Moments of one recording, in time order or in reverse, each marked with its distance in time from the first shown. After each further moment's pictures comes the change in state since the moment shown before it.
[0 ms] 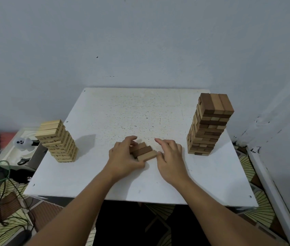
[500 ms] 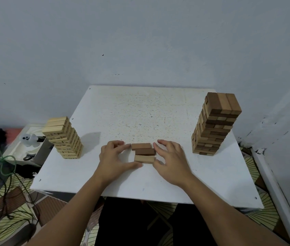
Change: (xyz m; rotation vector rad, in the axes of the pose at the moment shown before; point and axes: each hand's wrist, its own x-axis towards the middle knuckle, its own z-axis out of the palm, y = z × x) left_hand -0.024 -0.031 -0.018 -0.057 0.145 -0.022; right_hand -0.001 -0.001 -0.007 -0.191 -0.242 -0.089
